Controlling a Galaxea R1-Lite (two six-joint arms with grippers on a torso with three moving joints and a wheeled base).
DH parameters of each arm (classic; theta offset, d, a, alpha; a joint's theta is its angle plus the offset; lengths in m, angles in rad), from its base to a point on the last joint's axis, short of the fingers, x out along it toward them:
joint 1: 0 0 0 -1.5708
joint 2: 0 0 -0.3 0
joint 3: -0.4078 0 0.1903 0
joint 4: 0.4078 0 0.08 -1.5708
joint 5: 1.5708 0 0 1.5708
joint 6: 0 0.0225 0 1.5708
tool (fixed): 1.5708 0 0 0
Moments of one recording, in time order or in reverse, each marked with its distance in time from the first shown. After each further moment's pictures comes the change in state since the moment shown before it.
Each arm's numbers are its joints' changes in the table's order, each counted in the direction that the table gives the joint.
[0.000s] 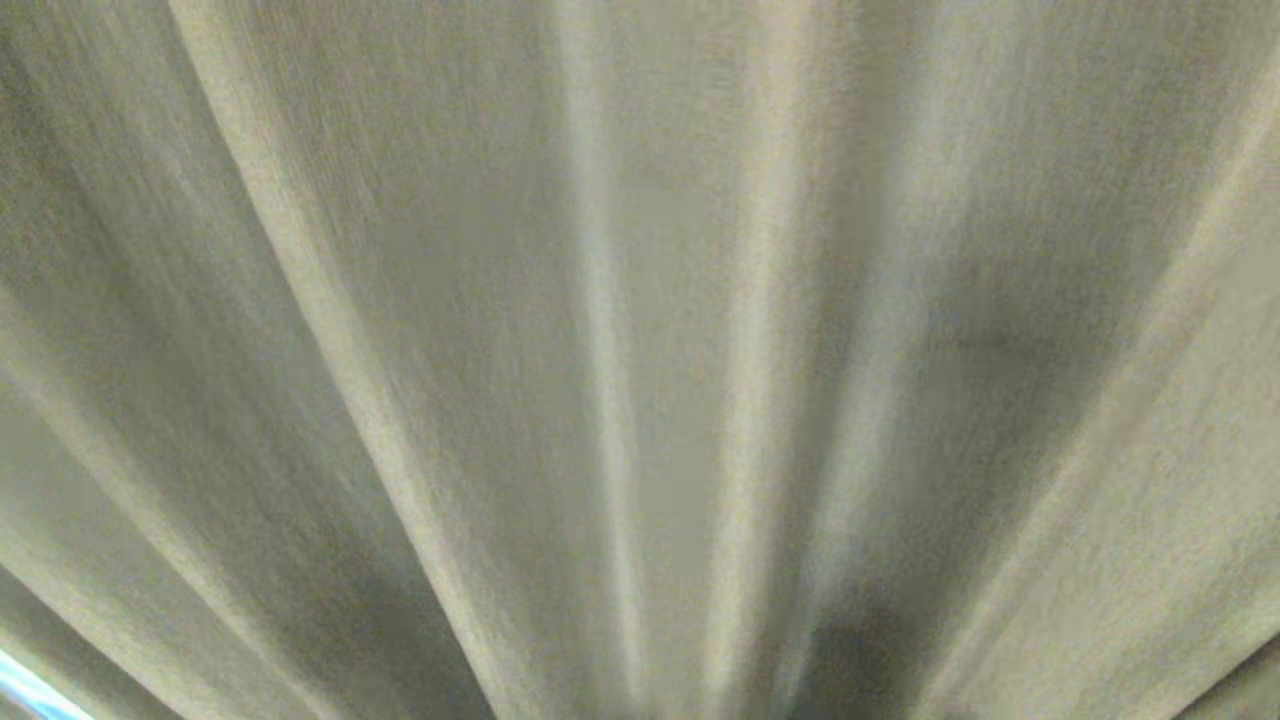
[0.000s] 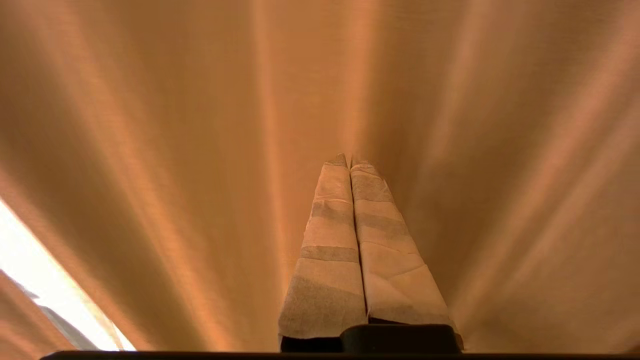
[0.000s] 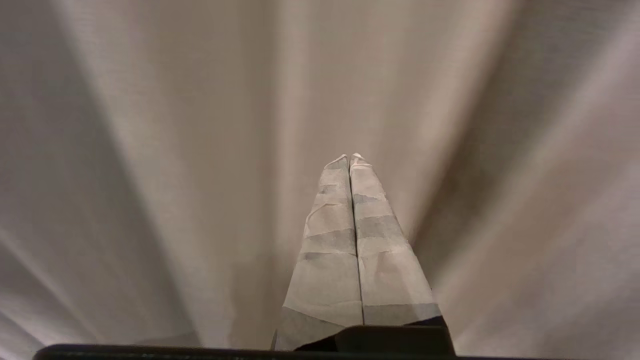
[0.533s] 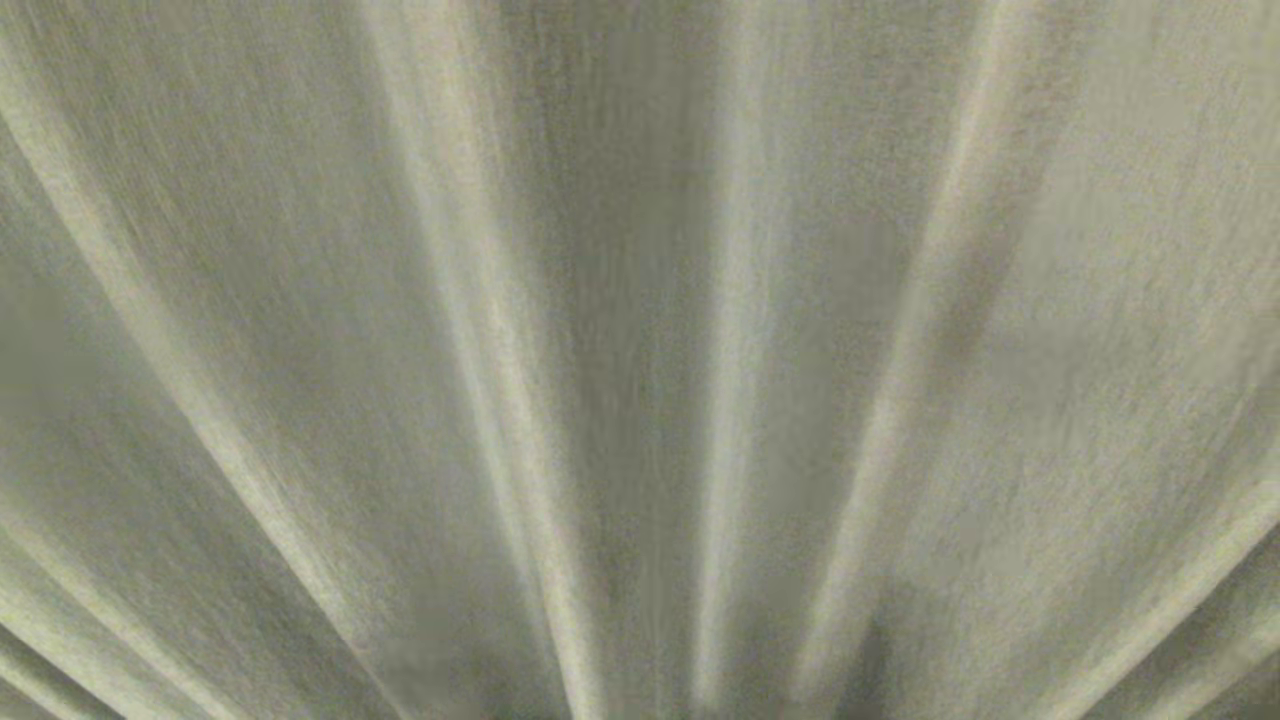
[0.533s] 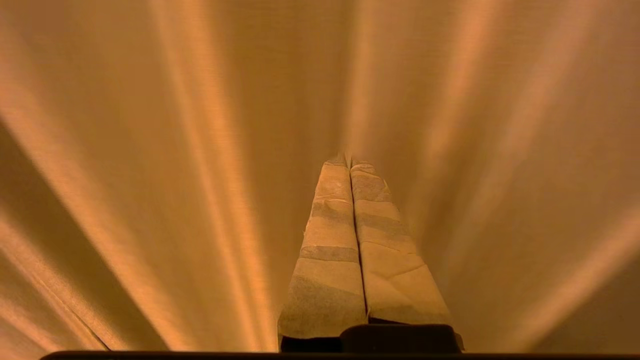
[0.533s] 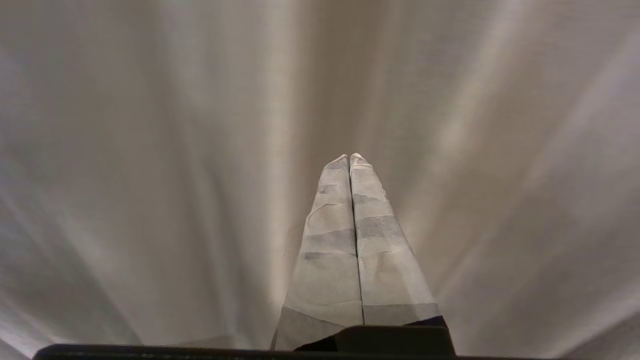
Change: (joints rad) left arm 0.000 0.000 0.000 0.000 0.000 0.000; right arm 0.000 -0.001 0.000 0.000 0.000 0.000
